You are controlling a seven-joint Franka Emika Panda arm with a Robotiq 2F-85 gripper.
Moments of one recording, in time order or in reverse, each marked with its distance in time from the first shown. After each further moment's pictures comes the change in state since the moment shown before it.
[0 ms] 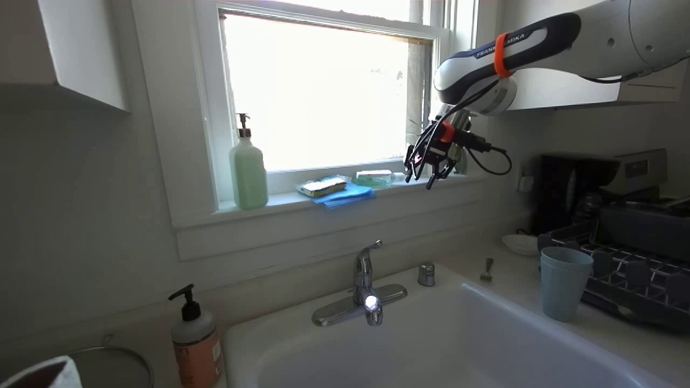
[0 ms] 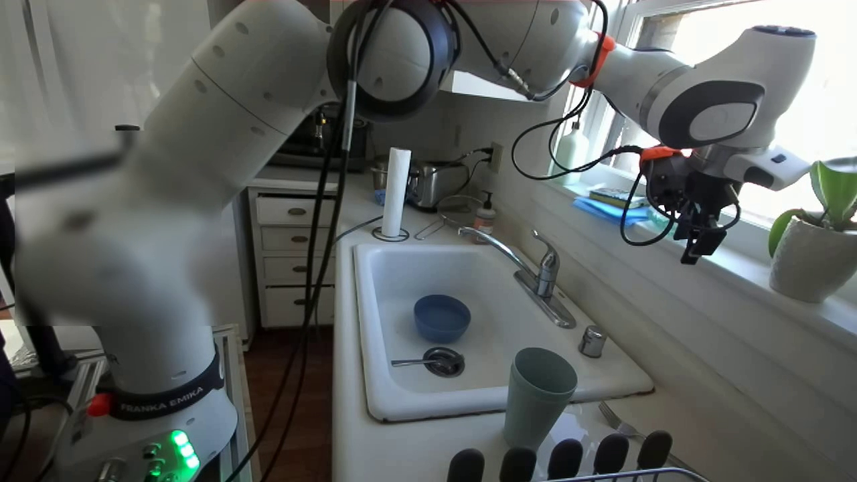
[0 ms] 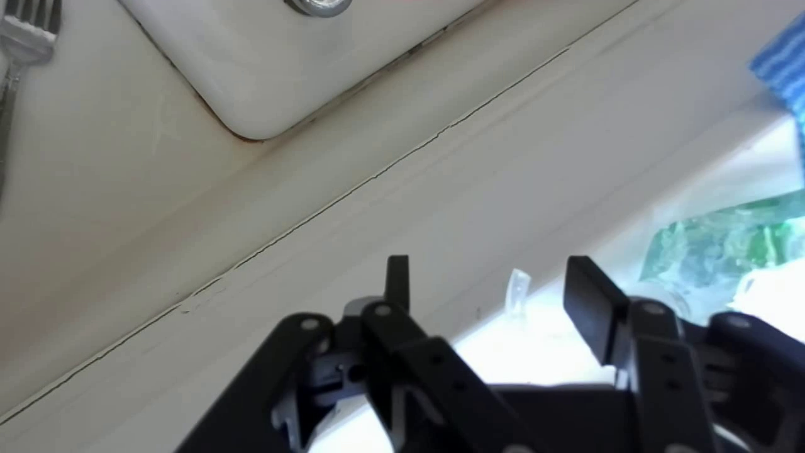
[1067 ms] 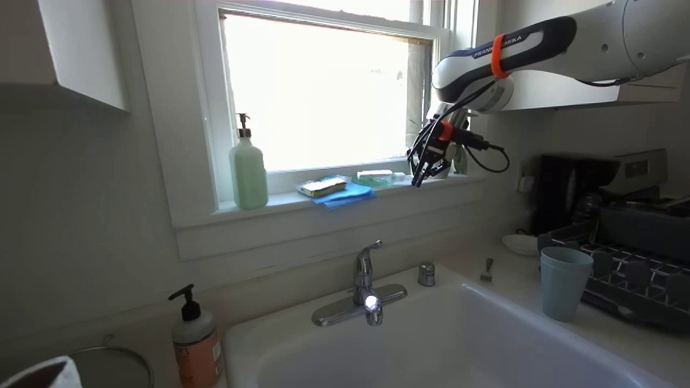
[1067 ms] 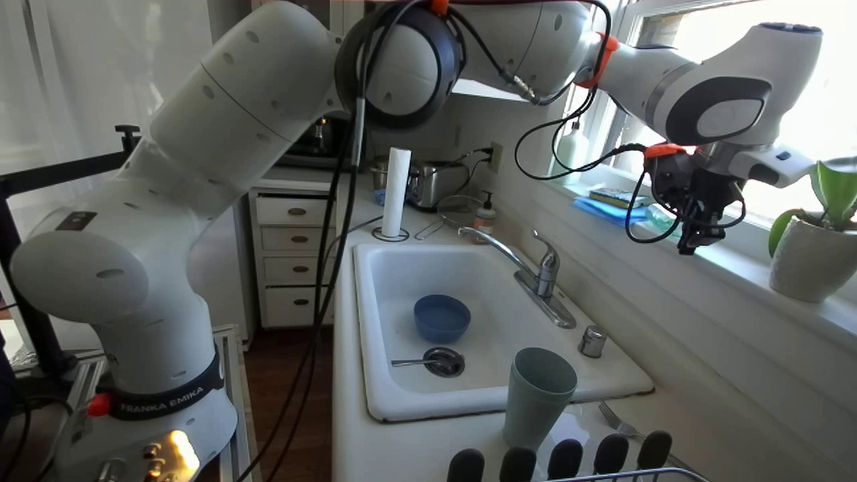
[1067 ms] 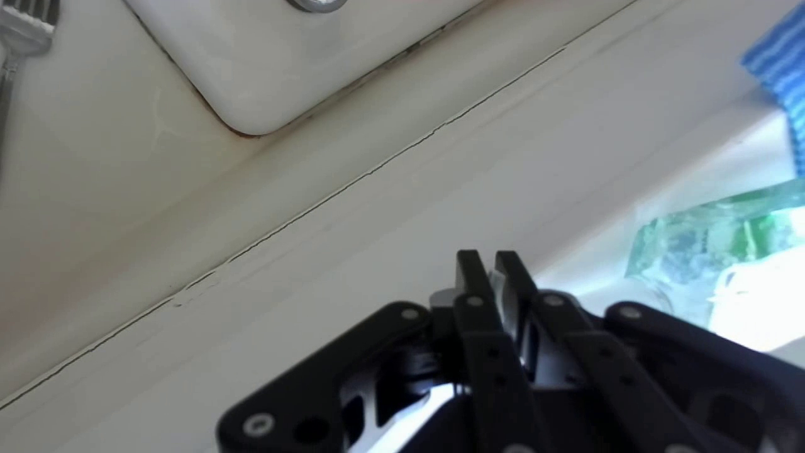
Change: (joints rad) arm -0.006 0.040 0.000 0.078 -0.002 -0.049 0.000
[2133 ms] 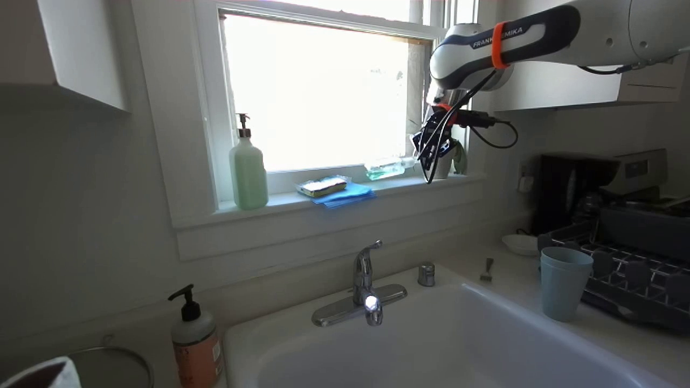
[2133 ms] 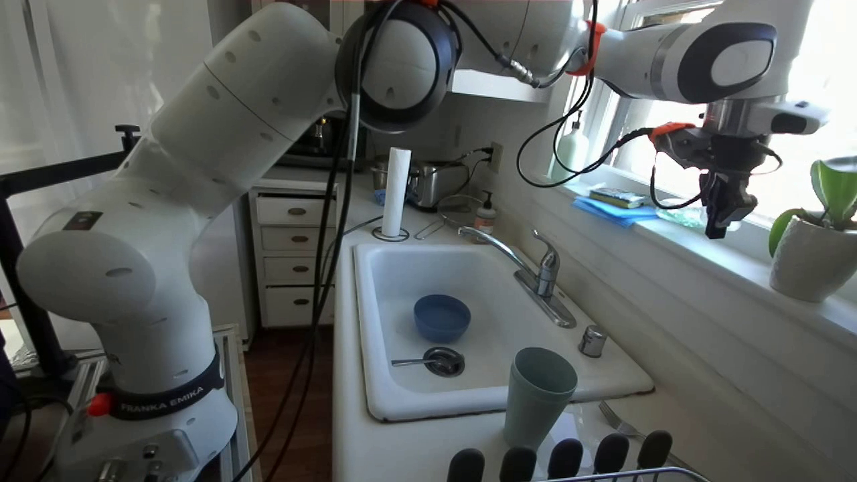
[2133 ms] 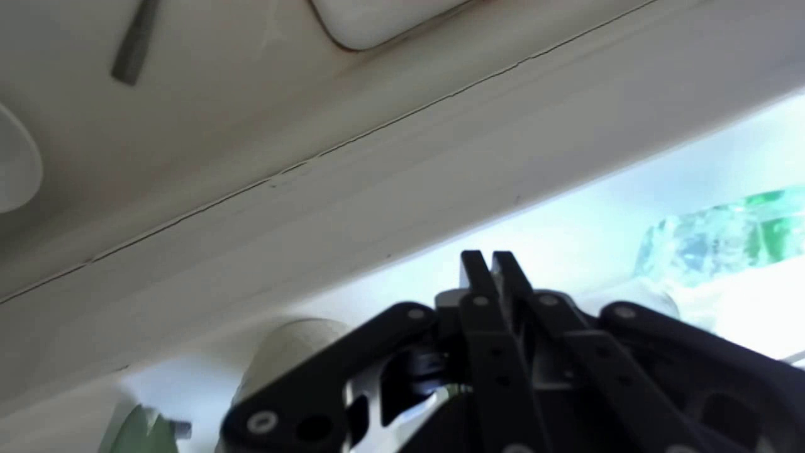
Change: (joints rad) arm 0.049 0.004 -0.072 0.123 -0.198 -0.088 0.009
